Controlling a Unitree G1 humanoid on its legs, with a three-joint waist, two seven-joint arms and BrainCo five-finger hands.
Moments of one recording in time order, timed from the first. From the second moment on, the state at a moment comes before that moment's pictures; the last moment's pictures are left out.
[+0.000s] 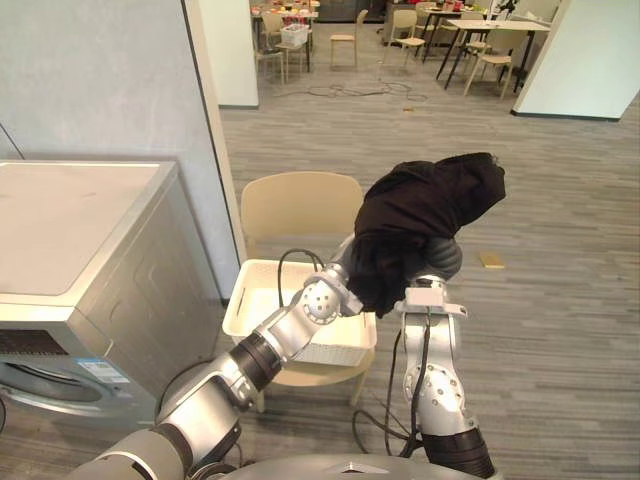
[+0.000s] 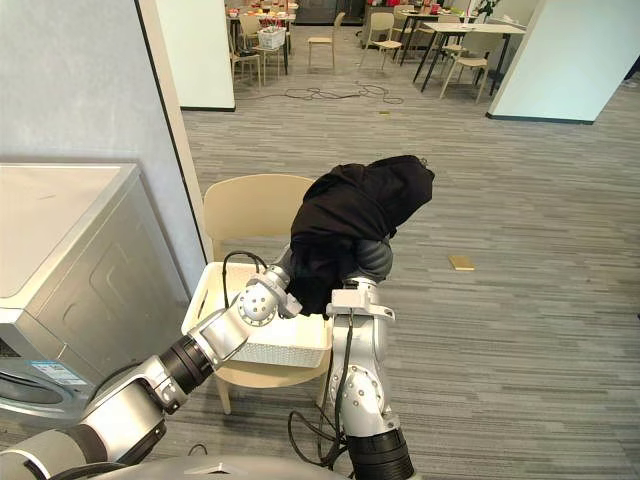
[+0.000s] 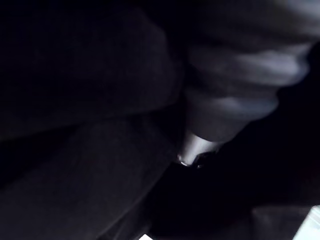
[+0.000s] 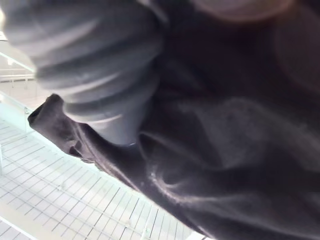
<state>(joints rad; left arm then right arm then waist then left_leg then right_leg) -0.58 -0.02 -0.71 0.44 0.08 -0.03 0.21 0.01 -0.01 0.18 -0.38 0.98 -0.30 -0.17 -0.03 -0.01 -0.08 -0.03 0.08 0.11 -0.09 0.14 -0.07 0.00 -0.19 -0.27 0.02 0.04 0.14</state>
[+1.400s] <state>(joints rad) 0.36 0.12 -0.06 -0.18 -0.81 -0.07 -0.03 0.42 0.00 -0.40 0.66 0.70 -0.03 -0.01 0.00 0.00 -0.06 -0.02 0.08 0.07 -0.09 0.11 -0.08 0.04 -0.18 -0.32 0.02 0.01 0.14</state>
